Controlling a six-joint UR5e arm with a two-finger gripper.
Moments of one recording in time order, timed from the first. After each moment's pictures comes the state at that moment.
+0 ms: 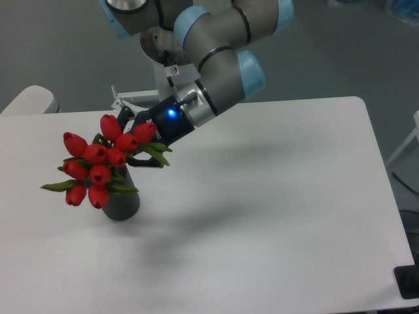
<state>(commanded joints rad) 2.53 -1.69 -1.81 -1.29 0.25 1.34</state>
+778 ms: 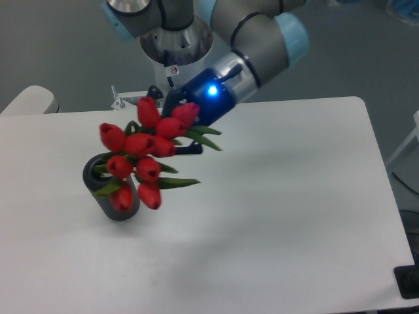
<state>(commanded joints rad) 2.65 -1.74 -1.58 -1.28 0.22 1.16</state>
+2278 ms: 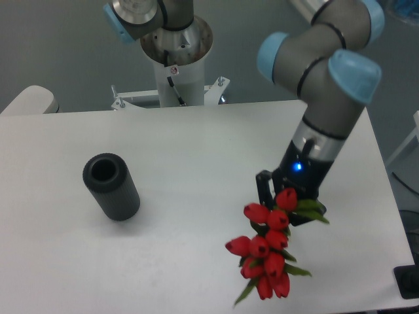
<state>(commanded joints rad) 2.59 -2.07 -1.27 -1.18 1.23 1.28</state>
